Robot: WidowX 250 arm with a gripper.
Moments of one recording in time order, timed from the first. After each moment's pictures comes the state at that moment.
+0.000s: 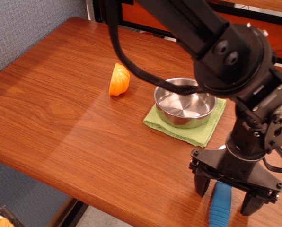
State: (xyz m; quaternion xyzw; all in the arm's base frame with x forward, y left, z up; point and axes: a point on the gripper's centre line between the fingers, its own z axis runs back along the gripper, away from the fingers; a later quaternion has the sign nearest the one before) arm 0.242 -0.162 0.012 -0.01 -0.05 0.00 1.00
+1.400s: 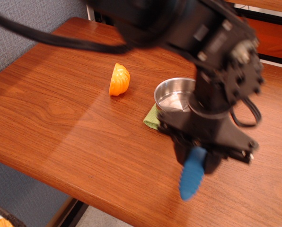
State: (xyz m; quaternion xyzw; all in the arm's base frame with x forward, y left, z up) arm 0.234 -0.115 0.082 -0.02 -0.11 0.01 0.99
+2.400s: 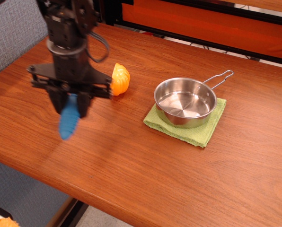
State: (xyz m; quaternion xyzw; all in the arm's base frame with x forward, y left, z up) arm 0.235 0.086 0.077 0.07 -0.05 0.20 0.98
